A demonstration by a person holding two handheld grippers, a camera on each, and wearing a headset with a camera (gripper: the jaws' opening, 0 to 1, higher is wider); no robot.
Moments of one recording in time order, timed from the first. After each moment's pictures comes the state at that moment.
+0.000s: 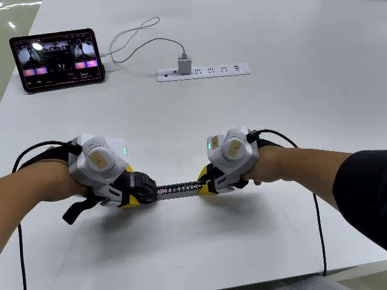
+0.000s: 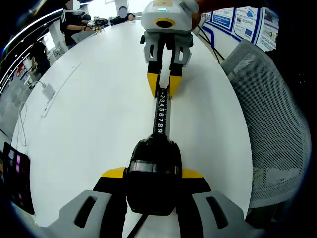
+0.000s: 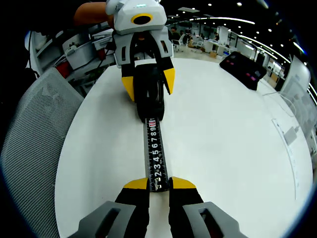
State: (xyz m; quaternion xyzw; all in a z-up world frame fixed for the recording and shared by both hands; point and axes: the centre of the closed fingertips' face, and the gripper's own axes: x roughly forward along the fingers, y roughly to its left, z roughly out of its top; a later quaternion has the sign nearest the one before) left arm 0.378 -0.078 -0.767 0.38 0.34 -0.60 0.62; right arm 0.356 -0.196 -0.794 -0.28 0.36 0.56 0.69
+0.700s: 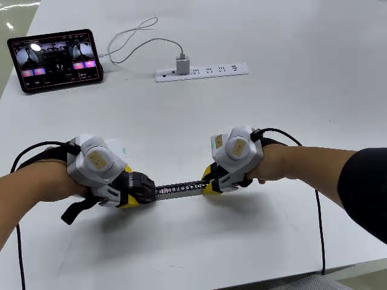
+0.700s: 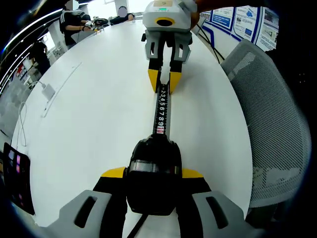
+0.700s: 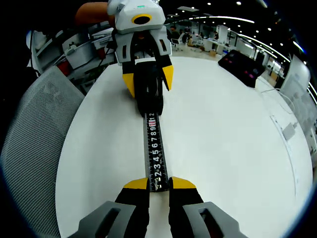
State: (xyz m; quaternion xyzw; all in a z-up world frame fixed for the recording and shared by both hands) left arm 0.379 -0.078 -0.768 0.38 0.34 -0.60 0.61; right arm 0.355 -0.208 -0.794 -0.28 0.37 0.56 0.69
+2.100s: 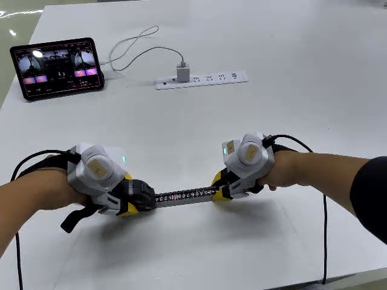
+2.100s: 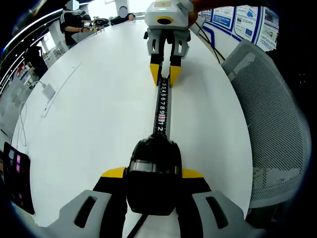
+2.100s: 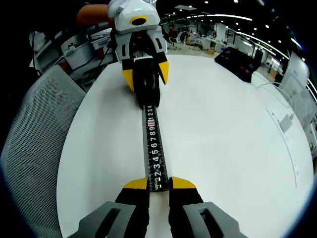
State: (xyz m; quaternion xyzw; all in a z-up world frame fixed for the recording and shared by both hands) left arm 0.380 -0.078 -0.768 0.38 0.34 -0.60 0.62; right arm 0.351 -0.230 -0.793 -0.27 0.38 0.55 0.69
